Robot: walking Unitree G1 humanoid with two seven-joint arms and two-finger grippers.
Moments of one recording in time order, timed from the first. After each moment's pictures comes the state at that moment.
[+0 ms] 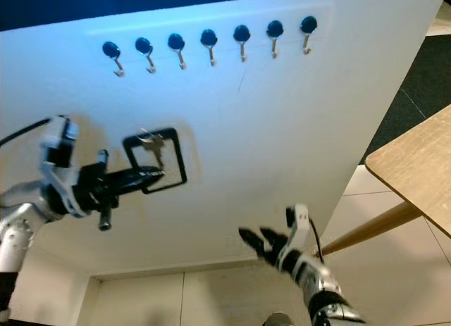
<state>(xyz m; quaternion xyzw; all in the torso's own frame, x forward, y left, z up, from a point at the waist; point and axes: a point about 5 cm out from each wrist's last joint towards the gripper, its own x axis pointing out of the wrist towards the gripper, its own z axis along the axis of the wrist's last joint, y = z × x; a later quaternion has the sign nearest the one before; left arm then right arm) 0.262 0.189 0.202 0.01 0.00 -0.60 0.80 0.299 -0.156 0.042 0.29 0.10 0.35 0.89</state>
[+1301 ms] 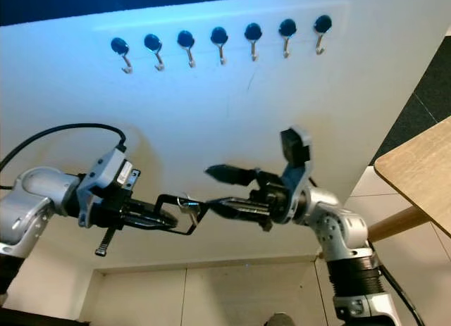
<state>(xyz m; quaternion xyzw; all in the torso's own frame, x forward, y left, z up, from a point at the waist) 0.261 0.178 0.199 0.17 0.09 -0.72 0.66 0.270 -0.108 0.186 0.23 -0.01 0.73 0.64</state>
